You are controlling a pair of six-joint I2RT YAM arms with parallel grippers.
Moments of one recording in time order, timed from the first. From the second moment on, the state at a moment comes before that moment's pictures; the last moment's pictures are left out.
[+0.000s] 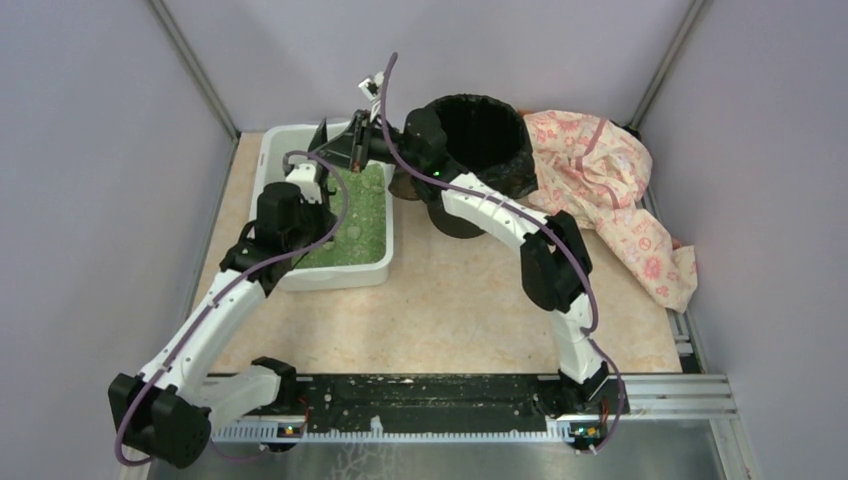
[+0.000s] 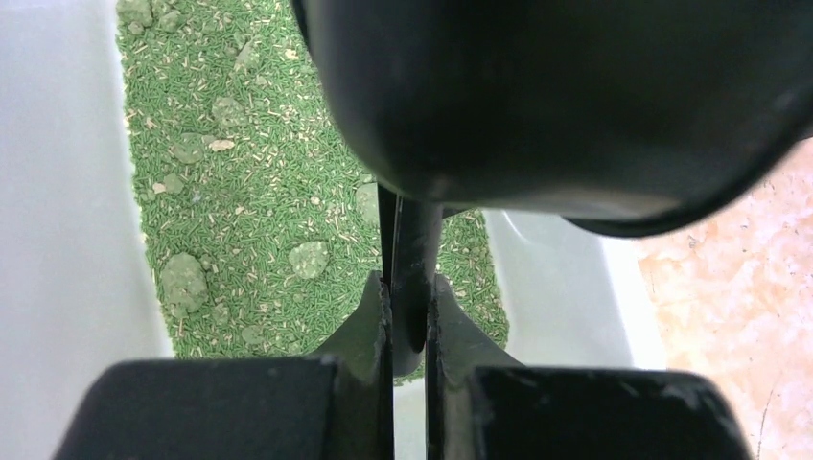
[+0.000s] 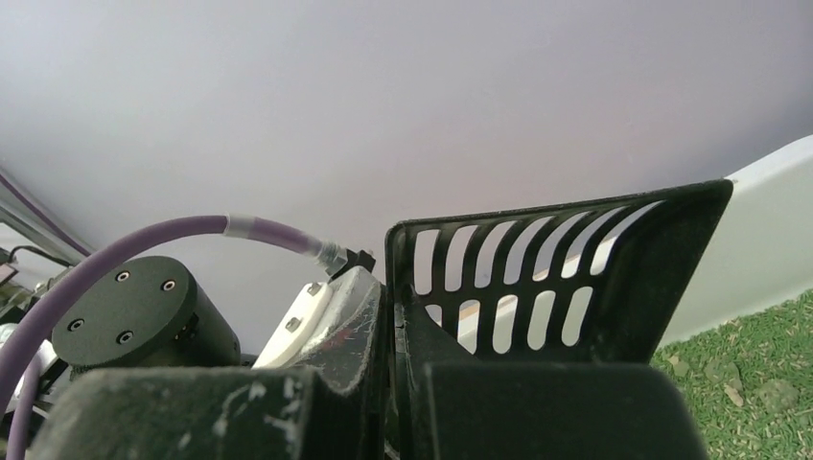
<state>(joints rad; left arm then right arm) -0.35 1.04 0.89 -0.32 -0.10 -0.20 0.76 2.08 1.86 0.52 -0.68 0.79</state>
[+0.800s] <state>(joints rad) -0.32 1.12 1.19 -0.58 0.36 -0.21 0.63 1.68 1.47 0.65 -0.77 0.77</state>
